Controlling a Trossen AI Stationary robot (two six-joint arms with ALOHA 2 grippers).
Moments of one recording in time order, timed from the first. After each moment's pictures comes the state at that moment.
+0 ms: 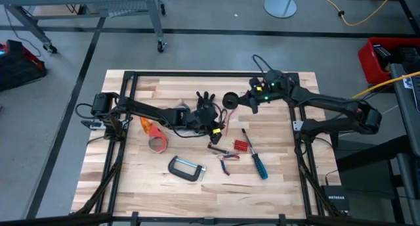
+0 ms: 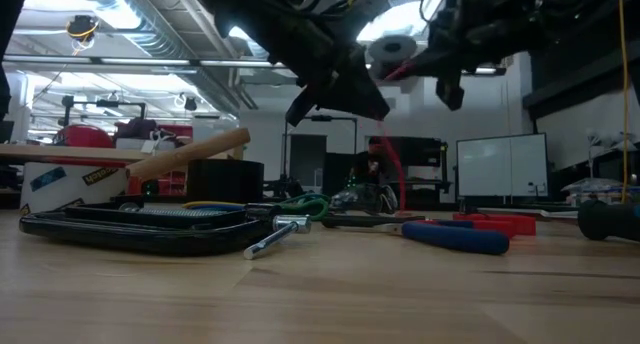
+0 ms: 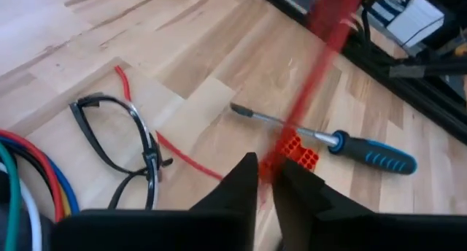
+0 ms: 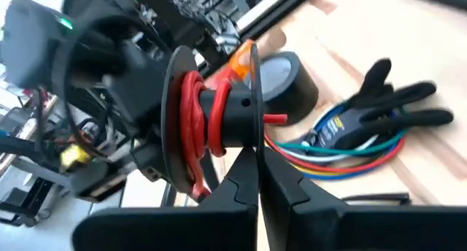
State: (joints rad) left arm -0.03 1.79 1.16 0.05 -0.18 -0.60; right arm -0.53 1.12 0.69 0.06 -0.58 0.44
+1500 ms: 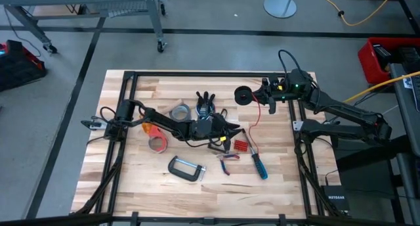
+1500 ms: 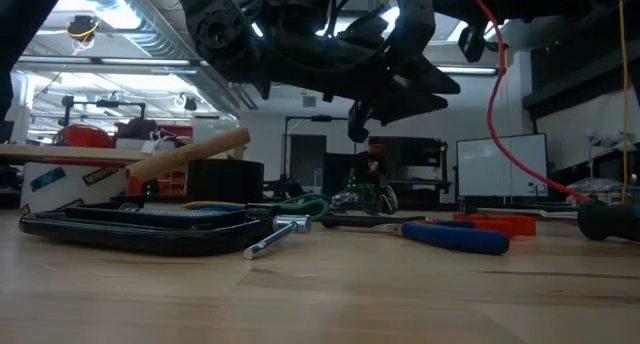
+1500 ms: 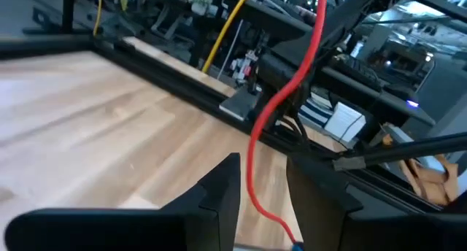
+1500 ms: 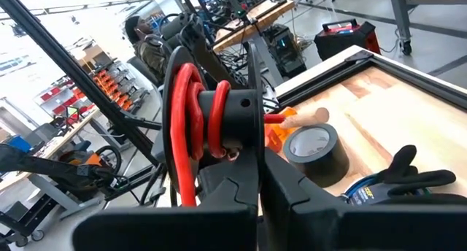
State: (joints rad) left arm -0.08 2.08 1.16 0.84 -0.30 -0.45; right arm -0.52 0.84 0.69 0.05 -0.59 0.45
